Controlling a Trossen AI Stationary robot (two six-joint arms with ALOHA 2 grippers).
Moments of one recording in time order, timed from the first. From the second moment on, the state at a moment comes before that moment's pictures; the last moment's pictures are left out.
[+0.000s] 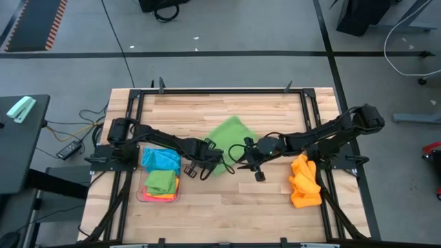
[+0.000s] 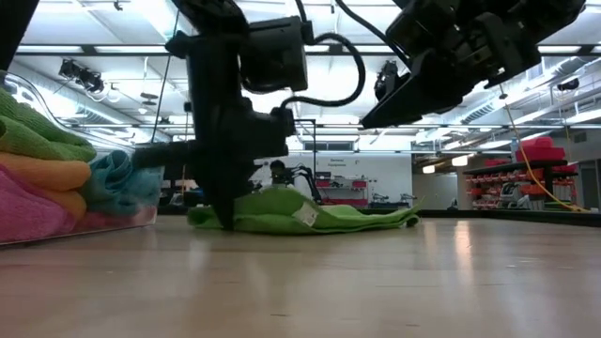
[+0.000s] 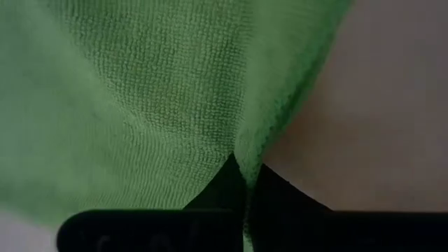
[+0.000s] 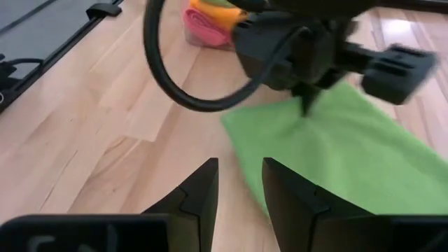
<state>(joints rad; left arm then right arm) -0.12 1.94 1.22 -0.69 -0.18 0.52 0.14 1.42 0.63 0.25 -0.07 -0.07</state>
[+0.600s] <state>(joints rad) -0.17 1.94 1.47 -0.95 0.13 0.40 0.14 1.39 0.63 0.15 -0.07 -0.06</state>
